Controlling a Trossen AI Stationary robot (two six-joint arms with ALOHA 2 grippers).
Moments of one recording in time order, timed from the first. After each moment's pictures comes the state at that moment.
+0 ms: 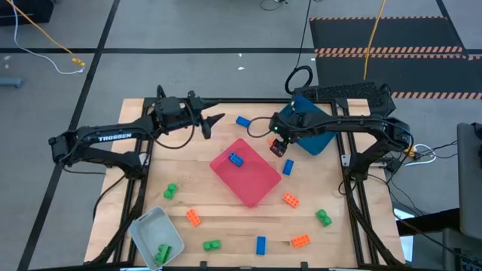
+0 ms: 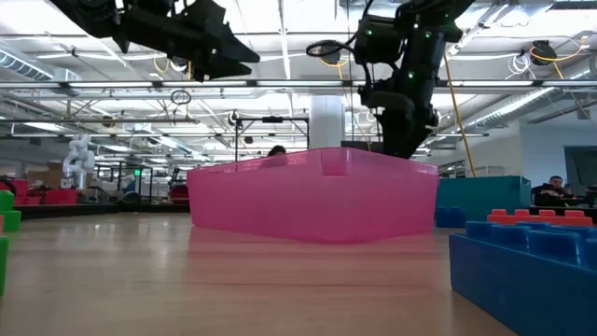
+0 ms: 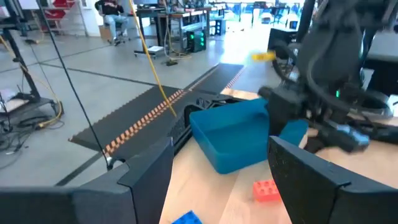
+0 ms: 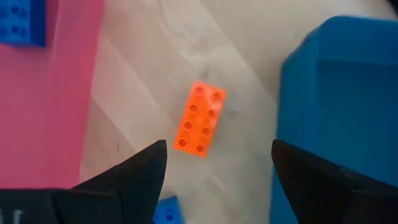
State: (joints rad) left arm 0.42 1.14 0.71 0.31 0.03 0.02; right arm -0.29 1.54 1.08 -0.80 0.16 0.34
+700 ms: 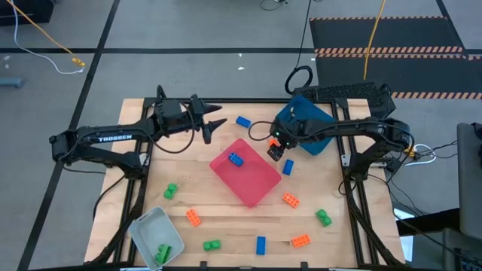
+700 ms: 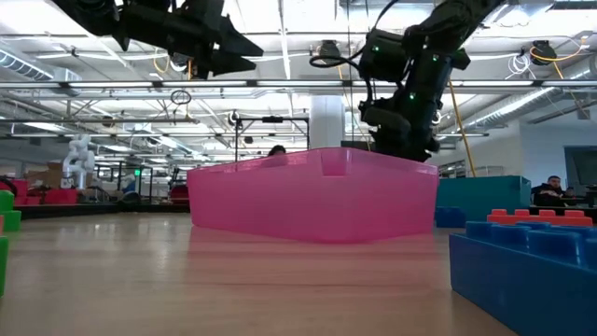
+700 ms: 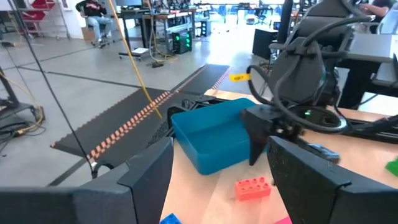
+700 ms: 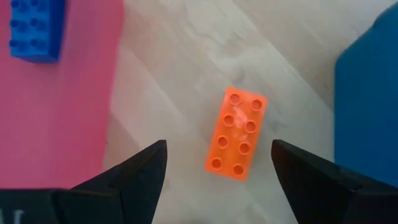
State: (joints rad) left arm 0.37 1.14 0.71 0.31 0.04 0.02; right arm -0.29 1.54 0.91 -0.51 0.10 0.41
